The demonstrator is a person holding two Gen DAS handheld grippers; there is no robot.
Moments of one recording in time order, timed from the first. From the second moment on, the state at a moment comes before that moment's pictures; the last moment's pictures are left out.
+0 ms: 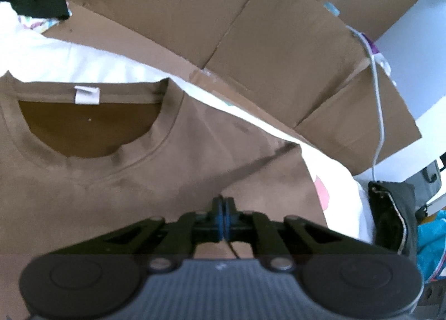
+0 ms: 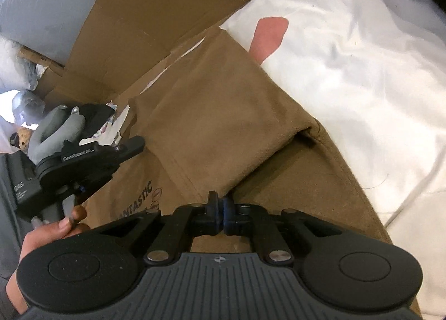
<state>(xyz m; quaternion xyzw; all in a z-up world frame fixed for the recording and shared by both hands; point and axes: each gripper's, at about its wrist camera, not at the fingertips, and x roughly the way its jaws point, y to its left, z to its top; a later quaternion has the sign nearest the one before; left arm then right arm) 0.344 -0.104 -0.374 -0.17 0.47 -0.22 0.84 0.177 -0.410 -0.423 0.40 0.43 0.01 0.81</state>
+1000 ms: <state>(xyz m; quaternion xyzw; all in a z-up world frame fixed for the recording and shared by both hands) 0.350 -0.124 -0.354 -0.10 0.46 -0.22 0.86 0.159 -0.445 -0.395 0.37 0.40 -0.04 0.84</state>
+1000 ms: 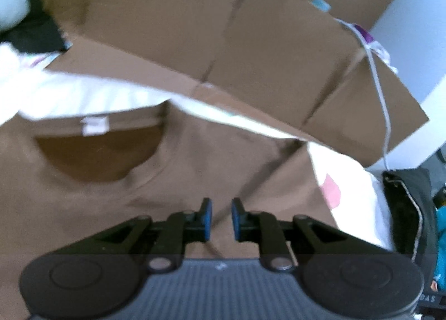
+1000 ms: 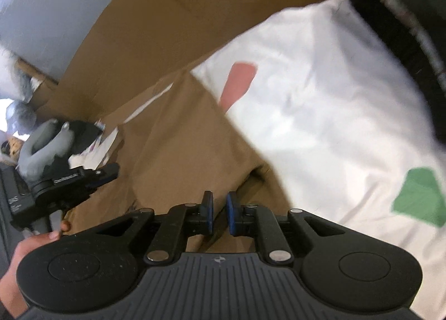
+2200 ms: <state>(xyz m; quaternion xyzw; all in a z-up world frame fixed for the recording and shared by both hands) 0.408 -0.299 -0.360 0.11 0.43 -0.33 0.83 0.178 -0.468 -0.421 0.36 0.38 -0.02 0.85</state>
